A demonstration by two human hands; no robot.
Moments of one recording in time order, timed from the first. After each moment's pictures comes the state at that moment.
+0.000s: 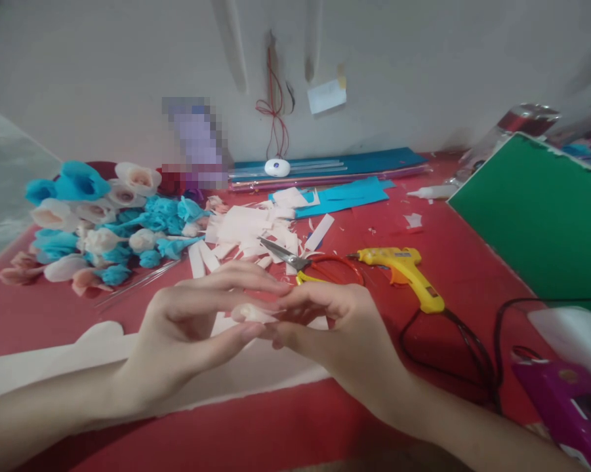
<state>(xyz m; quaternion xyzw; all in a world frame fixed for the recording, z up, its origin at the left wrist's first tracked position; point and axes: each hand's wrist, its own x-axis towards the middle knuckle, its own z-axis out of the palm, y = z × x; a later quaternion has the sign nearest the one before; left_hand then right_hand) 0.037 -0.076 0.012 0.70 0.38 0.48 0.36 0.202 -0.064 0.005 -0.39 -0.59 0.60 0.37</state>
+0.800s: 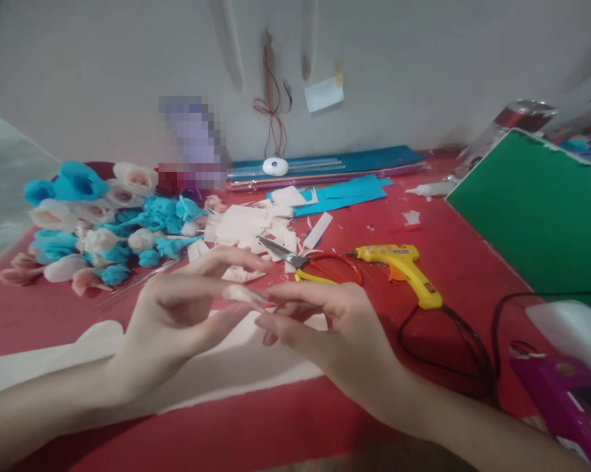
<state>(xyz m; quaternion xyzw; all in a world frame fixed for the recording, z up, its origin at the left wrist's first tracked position) 0.031 -0.075 0.011 0.67 0.39 0.49 0.40 0.204 -0.068 0.008 -0.39 -0.65 0.55 0.34</state>
